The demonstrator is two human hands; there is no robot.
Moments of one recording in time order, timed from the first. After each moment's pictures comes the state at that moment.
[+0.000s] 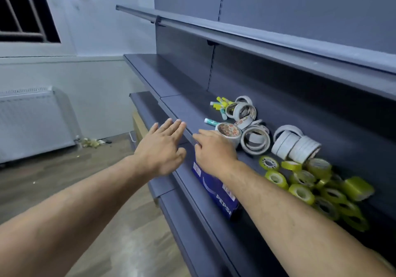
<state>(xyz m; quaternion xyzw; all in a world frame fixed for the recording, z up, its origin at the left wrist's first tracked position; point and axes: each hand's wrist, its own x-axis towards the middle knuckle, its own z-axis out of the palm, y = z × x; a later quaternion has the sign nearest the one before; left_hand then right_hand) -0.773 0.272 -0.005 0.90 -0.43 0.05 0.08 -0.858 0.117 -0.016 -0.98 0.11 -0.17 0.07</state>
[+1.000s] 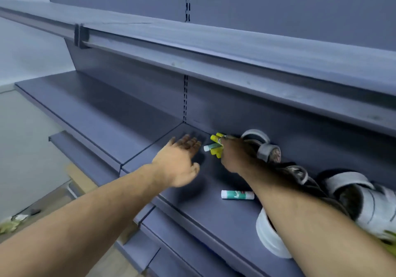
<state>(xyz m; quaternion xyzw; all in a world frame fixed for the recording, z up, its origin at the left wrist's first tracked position) -0.449 0.038 -0.021 0.75 -0.66 0.00 0.02 -0.593 -0.107 -0.037 -0.90 0.42 -0.04 0.05</state>
